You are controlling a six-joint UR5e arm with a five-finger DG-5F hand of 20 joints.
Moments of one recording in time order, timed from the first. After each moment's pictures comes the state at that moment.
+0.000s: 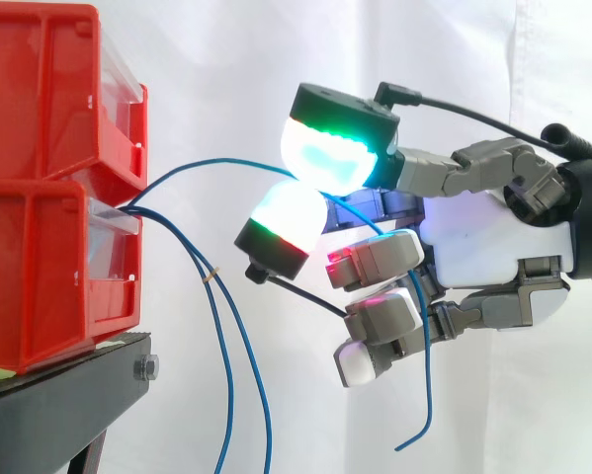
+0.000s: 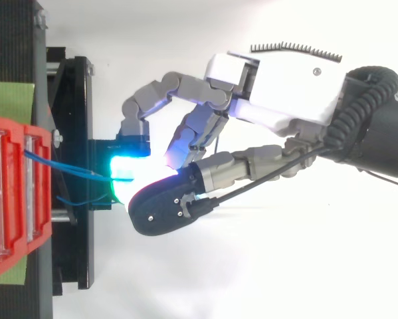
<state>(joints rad) 0.20 -2.28 -1.12 -2.96 -1.19 -0.10</state>
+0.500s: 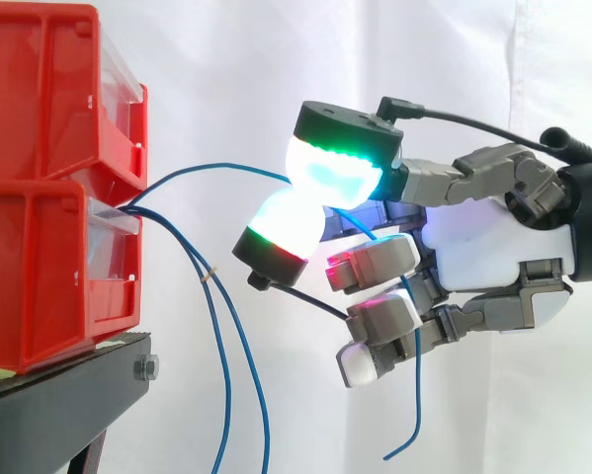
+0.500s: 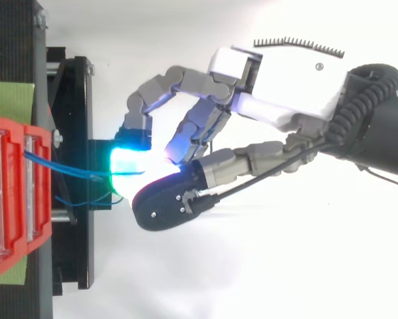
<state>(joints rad) 0.20 -2.28 -1.12 -2.97 -1.16 -0.07</state>
